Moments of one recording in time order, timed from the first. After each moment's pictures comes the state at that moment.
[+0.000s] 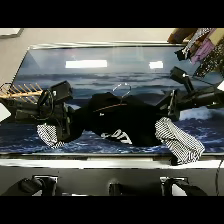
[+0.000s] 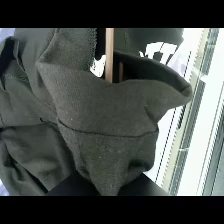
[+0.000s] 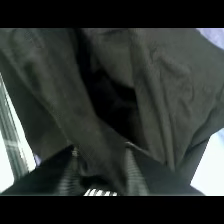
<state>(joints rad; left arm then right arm) -0.46 -0.95 1.21 1.07 -1.29 -0.71 -0.16 -1.16 1.22 -0.80 1.53 0.27</state>
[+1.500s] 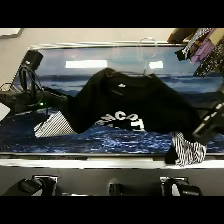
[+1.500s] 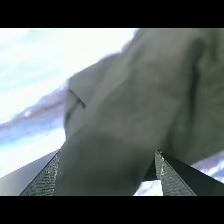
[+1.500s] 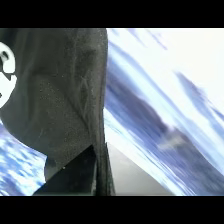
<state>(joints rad) -0.42 -0.94 1.21 1.40 -1.01 -1.56 -0.16 -0.52 1.19 -1.18 1.37 0.66</state>
